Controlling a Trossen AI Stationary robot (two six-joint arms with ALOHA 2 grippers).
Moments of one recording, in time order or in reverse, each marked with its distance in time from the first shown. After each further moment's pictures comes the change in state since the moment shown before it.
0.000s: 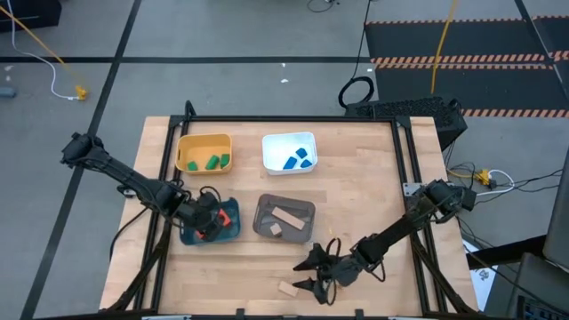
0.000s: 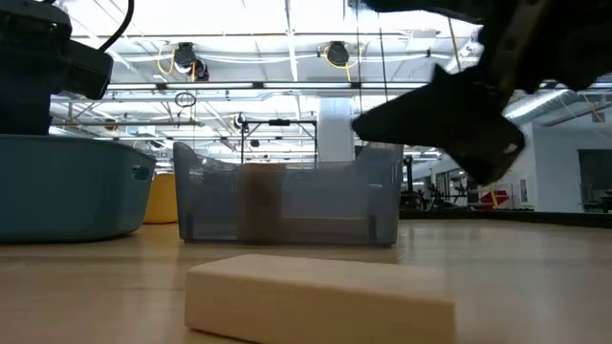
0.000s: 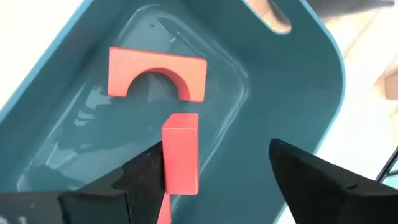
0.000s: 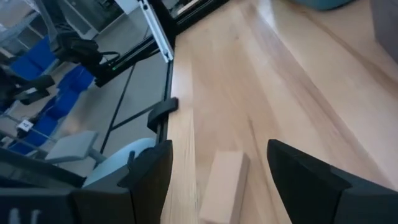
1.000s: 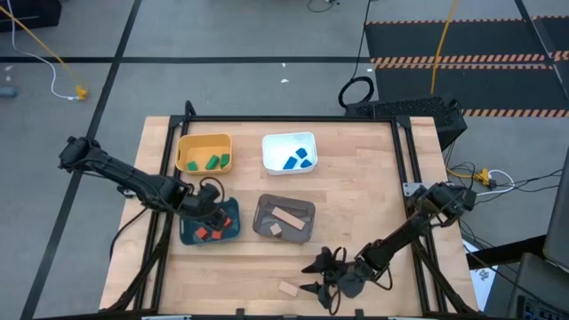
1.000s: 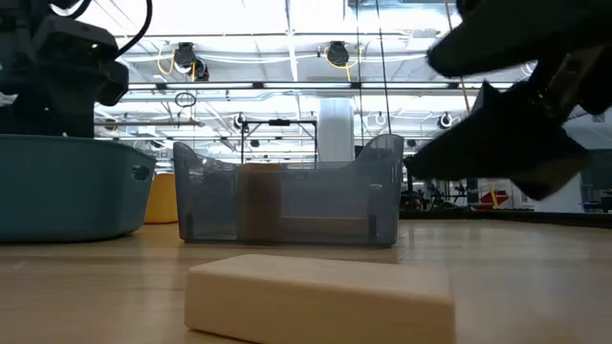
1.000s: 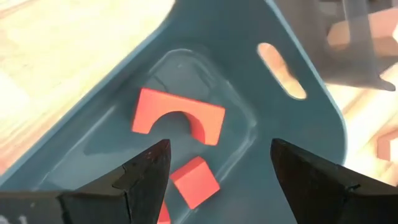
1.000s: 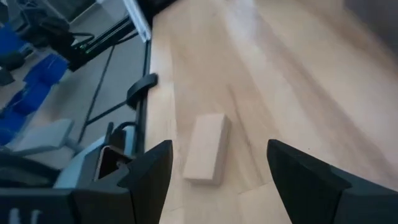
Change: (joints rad) left arm 0.112 0.000 0.001 0.003 -0.032 -0.060; right arm 0.074 0.000 0.002 -0.126 0.117 0.071
